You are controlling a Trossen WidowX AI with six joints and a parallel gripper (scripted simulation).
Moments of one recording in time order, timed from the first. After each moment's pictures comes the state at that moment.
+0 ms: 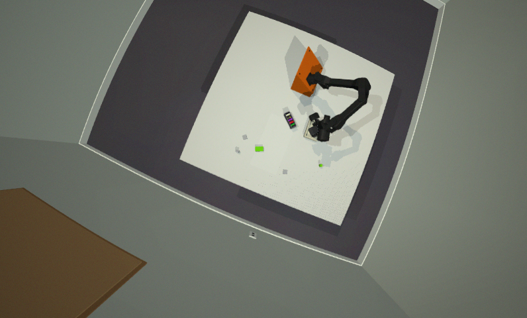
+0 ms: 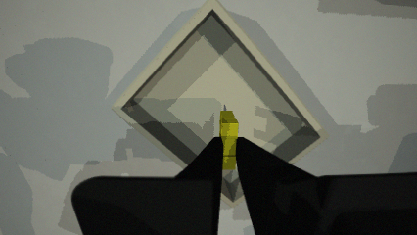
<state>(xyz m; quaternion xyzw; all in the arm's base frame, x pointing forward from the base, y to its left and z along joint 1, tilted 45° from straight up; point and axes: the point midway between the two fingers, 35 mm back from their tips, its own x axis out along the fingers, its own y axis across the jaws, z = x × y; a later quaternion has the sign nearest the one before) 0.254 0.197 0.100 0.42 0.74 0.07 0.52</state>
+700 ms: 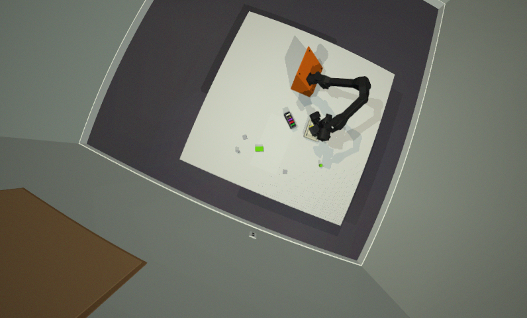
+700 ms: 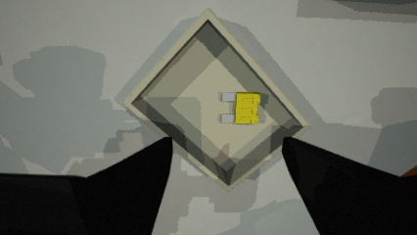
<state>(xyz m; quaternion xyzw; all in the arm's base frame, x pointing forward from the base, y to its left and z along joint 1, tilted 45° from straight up) 0.258 0.178 0.115 0.42 0.74 0.07 0.52</state>
